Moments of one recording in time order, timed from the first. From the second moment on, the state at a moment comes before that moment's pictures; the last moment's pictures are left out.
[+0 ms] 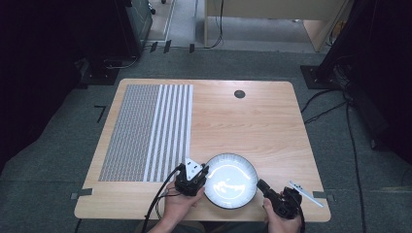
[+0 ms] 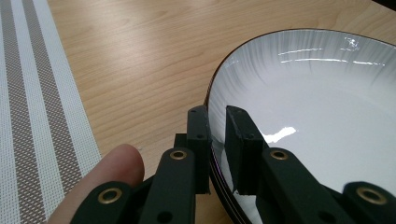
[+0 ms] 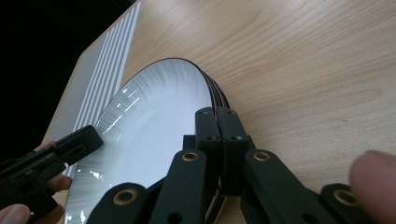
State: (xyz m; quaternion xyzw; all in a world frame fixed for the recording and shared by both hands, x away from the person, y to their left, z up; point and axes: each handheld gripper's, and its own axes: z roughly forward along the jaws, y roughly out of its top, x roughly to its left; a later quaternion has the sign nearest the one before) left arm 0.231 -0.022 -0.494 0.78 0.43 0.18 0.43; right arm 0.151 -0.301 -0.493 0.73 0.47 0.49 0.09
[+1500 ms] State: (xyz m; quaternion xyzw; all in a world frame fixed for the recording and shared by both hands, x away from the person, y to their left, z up) left arm 0.231 -0.016 -0.487 0.80 0.40 0.15 0.43; right arm 0.172 -0.295 -0.487 0.70 0.51 0.46 0.16
